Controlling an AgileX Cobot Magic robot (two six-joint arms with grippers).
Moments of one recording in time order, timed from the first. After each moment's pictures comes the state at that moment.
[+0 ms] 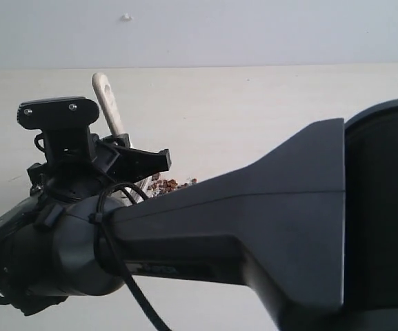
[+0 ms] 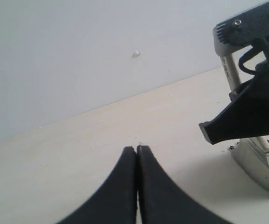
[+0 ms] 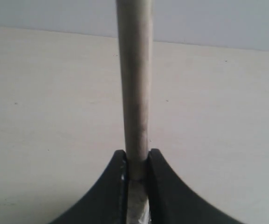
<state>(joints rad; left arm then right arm) -0.20 0.01 0.00 -0.29 0.19 0.50 1.26 2.30 -1.60 -1.35 1.20 1.95</state>
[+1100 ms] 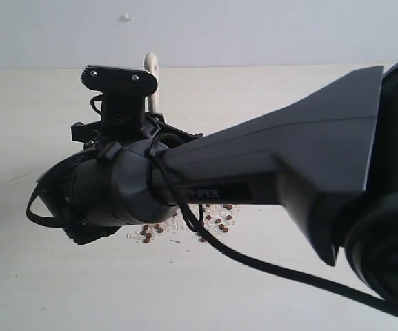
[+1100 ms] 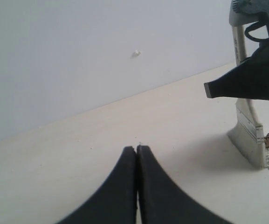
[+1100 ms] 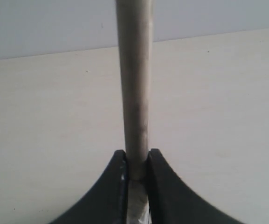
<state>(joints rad) -0.20 0.01 0.00 -0.29 0.19 0.50 1.12 2.26 -1.54 -1.38 1.11 2.12</state>
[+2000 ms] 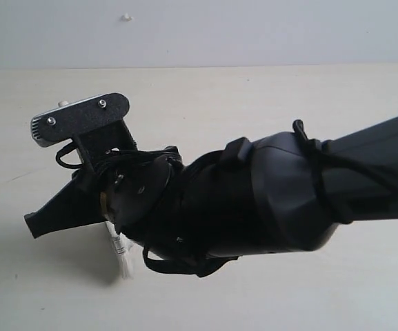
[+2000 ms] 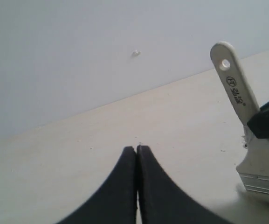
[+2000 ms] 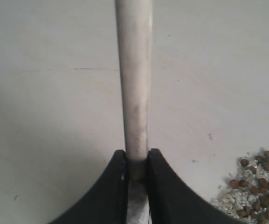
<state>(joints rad) -0.20 0.01 0.00 -0.29 0.19 0.50 1.16 1.89 -1.08 -1.74 0.39 2.12</state>
